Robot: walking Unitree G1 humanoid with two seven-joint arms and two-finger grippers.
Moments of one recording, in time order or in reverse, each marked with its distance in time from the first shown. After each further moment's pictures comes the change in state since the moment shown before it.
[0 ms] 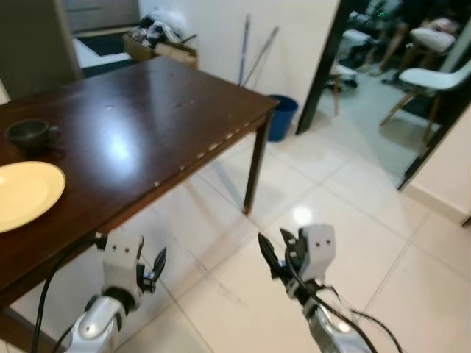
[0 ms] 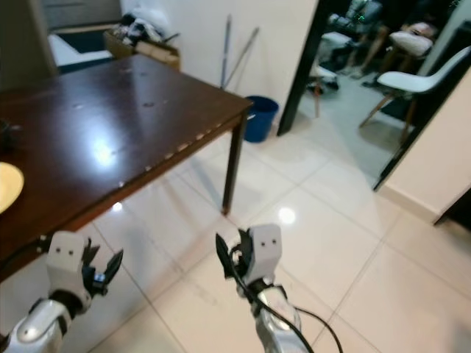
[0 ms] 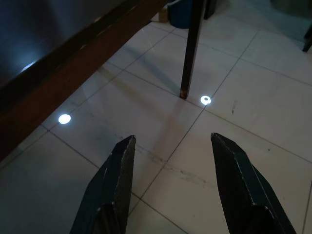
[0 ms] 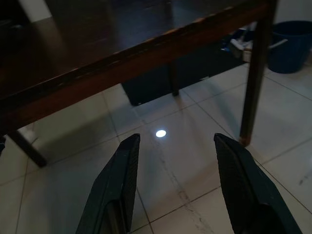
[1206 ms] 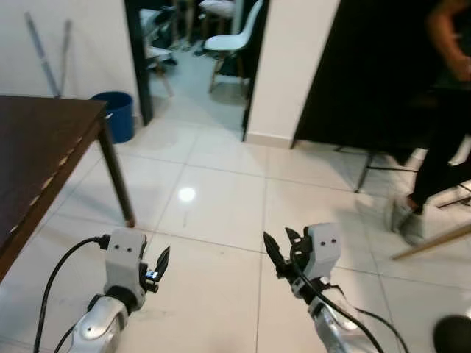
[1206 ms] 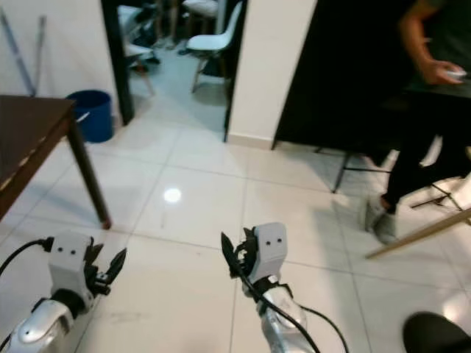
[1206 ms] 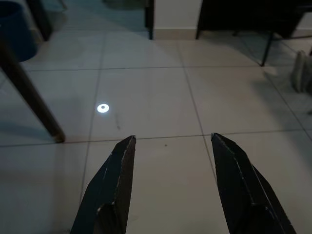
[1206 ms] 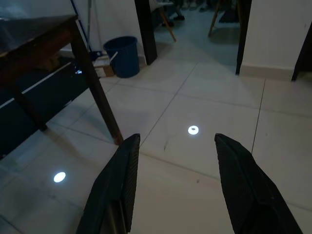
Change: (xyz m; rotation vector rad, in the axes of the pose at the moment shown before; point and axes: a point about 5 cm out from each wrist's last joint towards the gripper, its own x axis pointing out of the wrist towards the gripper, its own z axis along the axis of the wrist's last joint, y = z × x) left arm -0.001 -0.001 0.002 0.003 -0.012 -0.005; right arm -0.002 -0.002 -0.001 0.003 0.009 -0.006
